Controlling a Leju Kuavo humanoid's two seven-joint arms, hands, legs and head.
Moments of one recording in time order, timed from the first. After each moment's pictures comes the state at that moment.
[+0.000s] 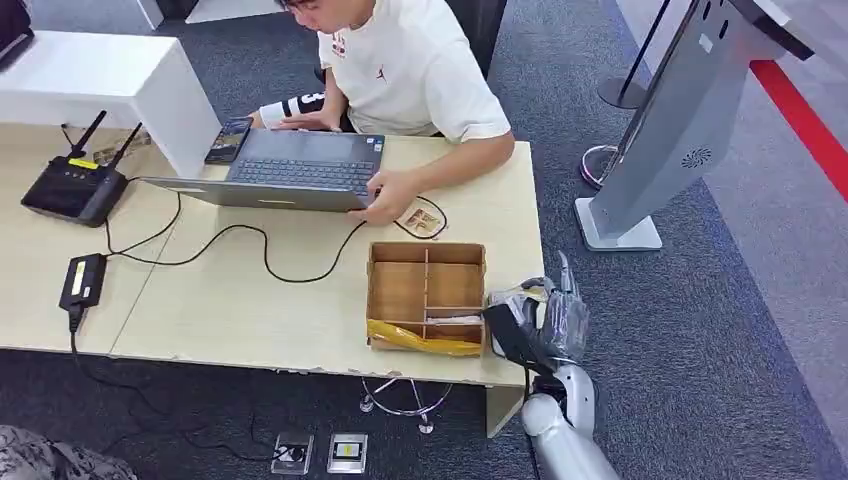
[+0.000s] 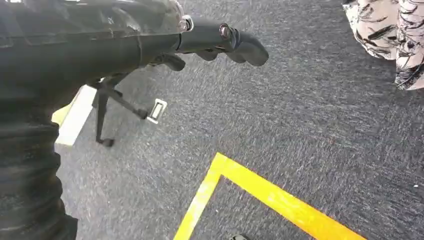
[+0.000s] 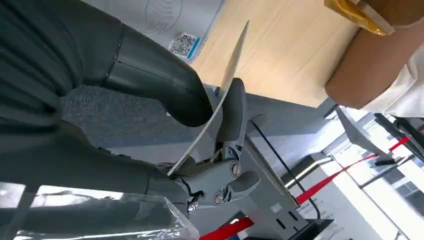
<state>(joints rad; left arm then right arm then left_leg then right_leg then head) -0.09 -0.09 0.39 -0.18 -0.42 0.69 0.14 -0.33 0.14 0.19 -0.81 0.75 -0.67 -0.29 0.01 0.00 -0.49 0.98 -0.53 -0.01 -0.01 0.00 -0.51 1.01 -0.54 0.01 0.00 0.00</state>
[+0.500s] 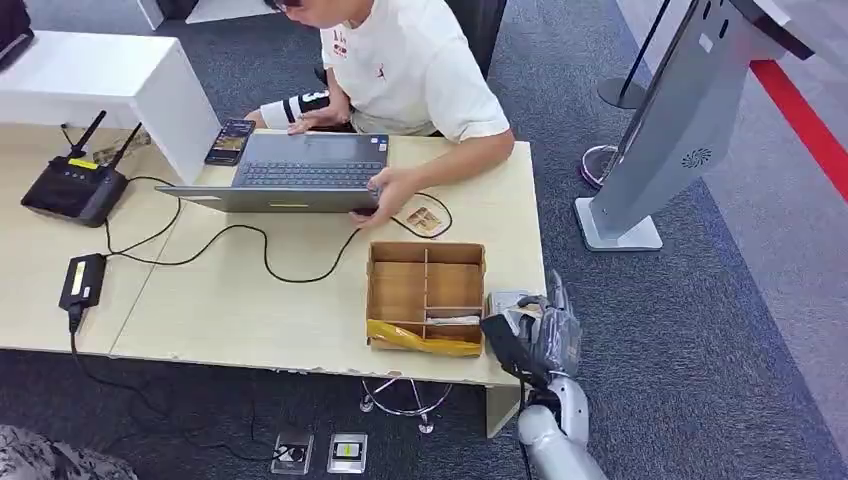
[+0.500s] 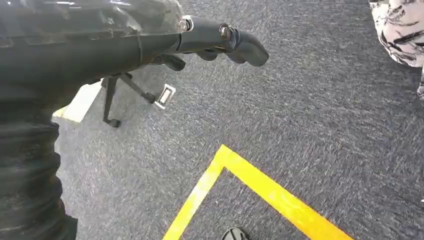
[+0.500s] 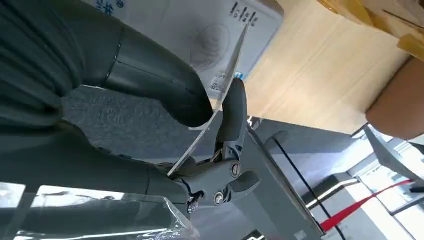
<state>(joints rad) -0.11 -0.12 0.63 -0.18 -0.54 0.69 0.11 -0.33 0.16 0.15 -0.69 0.76 -0.67 -0.30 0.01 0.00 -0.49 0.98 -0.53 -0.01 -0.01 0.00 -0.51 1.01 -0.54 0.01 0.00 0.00</state>
